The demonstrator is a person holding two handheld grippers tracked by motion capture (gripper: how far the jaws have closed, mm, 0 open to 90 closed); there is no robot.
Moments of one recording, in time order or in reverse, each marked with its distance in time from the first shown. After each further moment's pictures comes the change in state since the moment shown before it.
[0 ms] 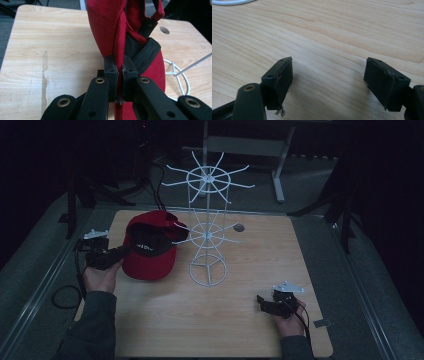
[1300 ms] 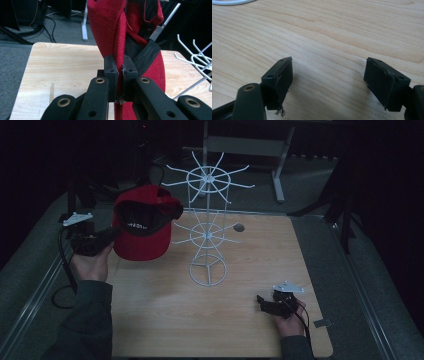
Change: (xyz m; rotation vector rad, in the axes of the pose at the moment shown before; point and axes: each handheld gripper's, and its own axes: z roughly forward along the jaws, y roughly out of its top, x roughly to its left) left arm -0.007 0.041 -0.035 -0.177 -0.001 -0.004; right arm 0.000 0.000 0.000 -0.001 0.000 0.001
